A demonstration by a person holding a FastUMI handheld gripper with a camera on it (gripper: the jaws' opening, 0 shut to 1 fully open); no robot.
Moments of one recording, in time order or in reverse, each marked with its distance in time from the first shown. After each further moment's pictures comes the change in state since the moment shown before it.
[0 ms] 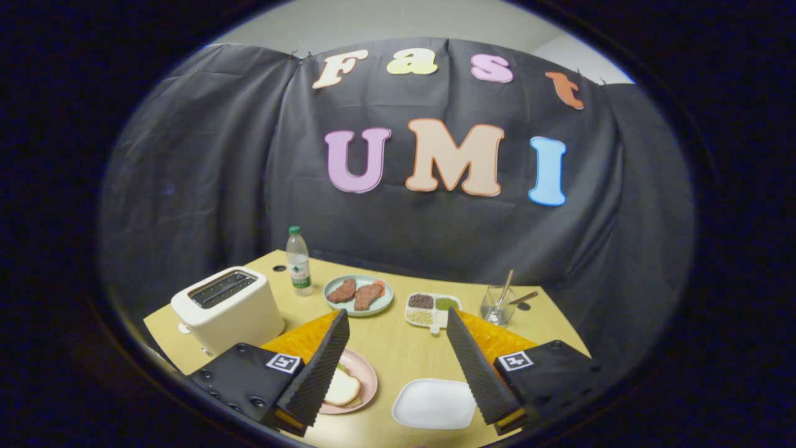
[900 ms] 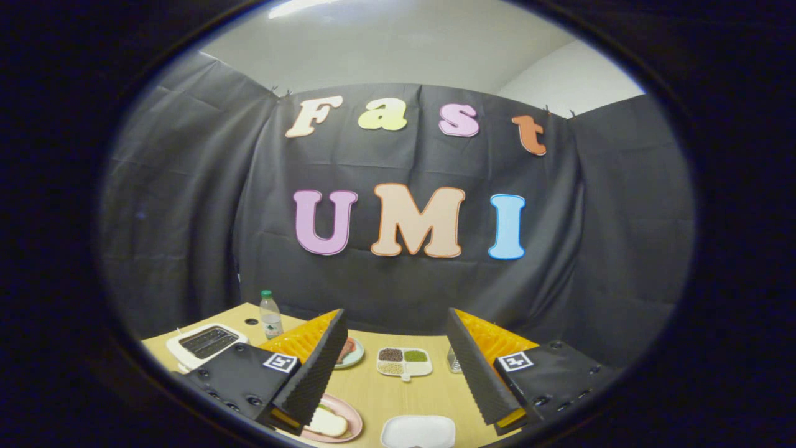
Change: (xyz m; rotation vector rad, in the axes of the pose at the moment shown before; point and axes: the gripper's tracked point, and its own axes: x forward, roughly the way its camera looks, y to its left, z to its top) arm -0.018 -0.027 0.090 0.048 -0.230 -0.154
